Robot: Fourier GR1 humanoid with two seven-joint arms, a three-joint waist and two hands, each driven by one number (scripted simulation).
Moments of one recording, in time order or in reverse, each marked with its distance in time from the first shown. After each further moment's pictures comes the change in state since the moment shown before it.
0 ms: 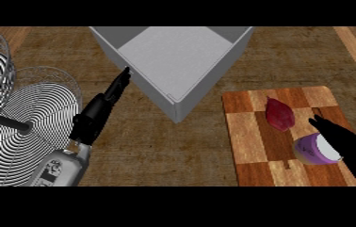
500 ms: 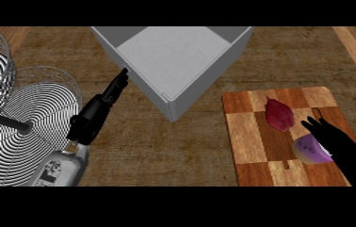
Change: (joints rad) left arm 0.020 -0.038 0.061 0.015 -0.045 -0.065 -0.020; right arm -0.027 0.101 -0.011 0.088 0.110 0.082 -0.052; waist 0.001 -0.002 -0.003
